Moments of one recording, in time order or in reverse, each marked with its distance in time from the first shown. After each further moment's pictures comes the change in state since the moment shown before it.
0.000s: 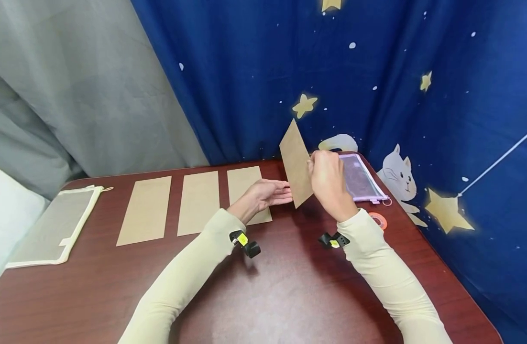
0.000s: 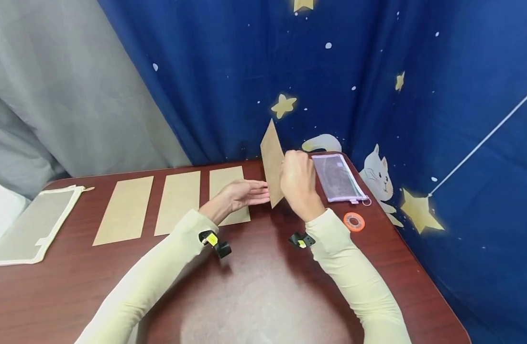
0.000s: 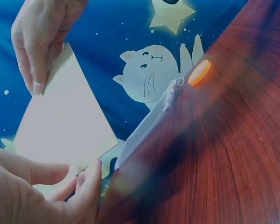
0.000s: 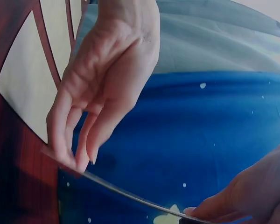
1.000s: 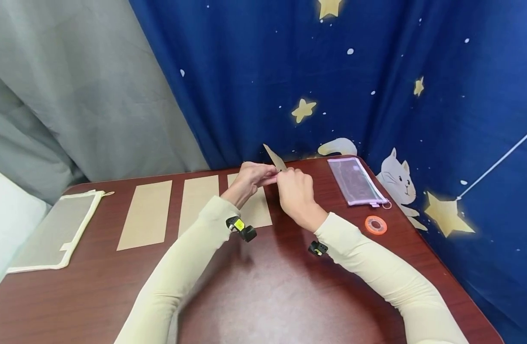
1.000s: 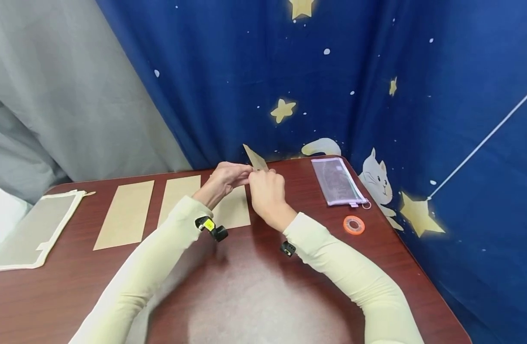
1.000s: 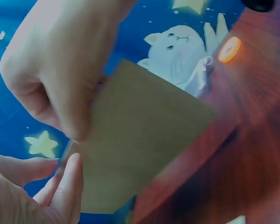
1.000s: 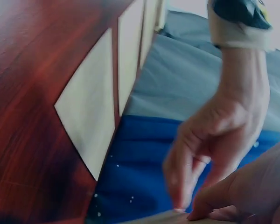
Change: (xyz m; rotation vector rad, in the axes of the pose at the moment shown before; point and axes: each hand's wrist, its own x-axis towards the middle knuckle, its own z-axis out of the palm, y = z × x) left_hand -0.003 0.049 -0.008 0.042 0.184 0.178; right_hand -0.018 -0.033 0.051 -0.428 -0.073 -0.253
